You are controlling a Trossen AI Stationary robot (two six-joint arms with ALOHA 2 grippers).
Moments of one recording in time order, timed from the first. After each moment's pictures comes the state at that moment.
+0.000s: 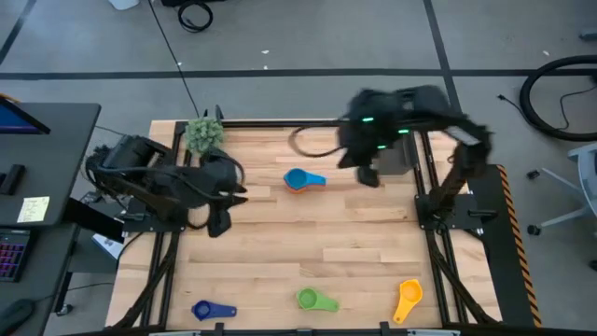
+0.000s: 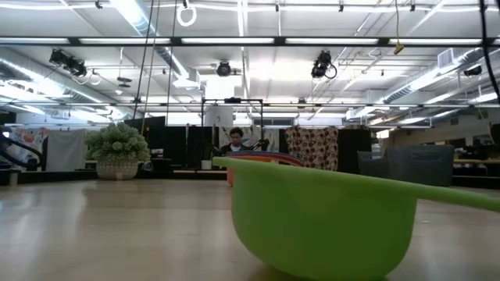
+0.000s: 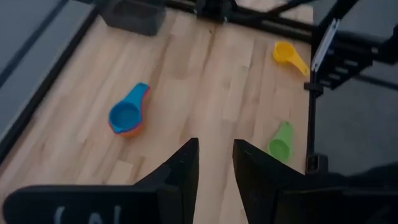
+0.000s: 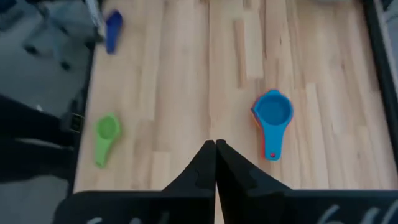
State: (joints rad) left arm -0.40 1.63 2.36 -1.57 -0.39 -0.56; right arm -0.06 1.69 2.34 -1.57 -0.19 0.01
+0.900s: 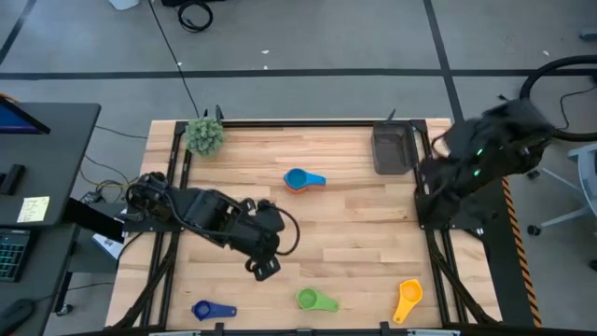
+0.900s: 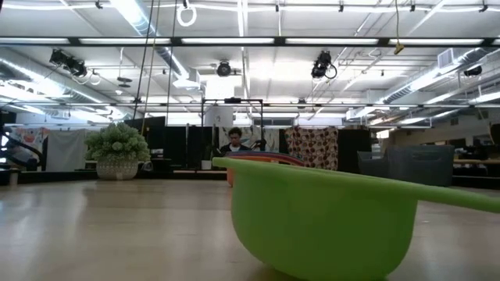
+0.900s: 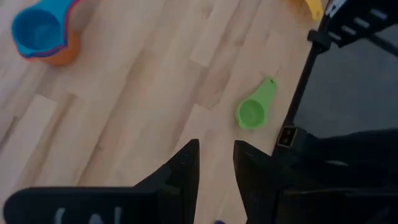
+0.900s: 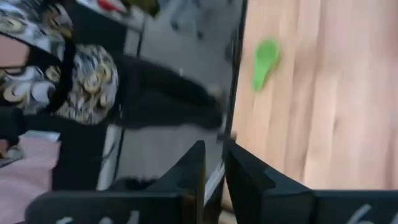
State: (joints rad) left arm -0.47 1.91 2.36 -1.55 -0.22 -0.87; right arm 0.35 1.27 2.02 -1.57 -0.47 0.53
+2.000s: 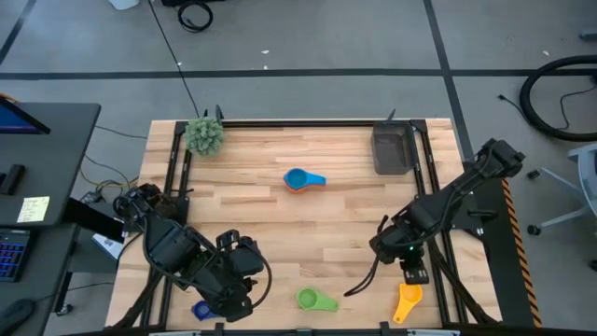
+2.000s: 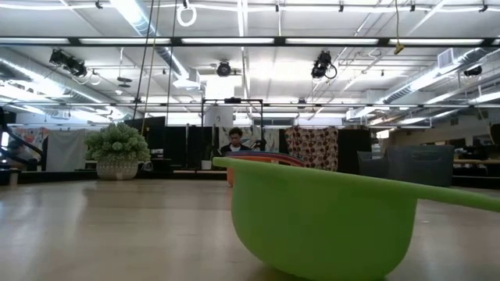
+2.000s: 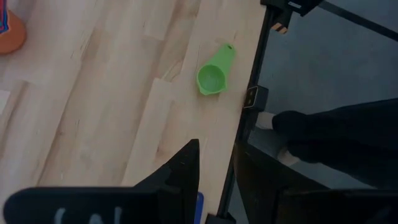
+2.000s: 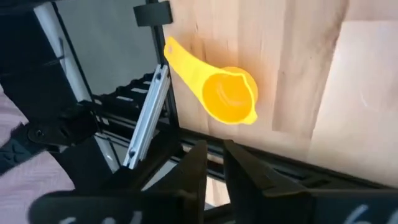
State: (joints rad) left arm -0.70 1.91 2.36 -1.53 -0.27 -0.96; right arm 0.58 1.38 1.07 -1.10 -0.60 0.65
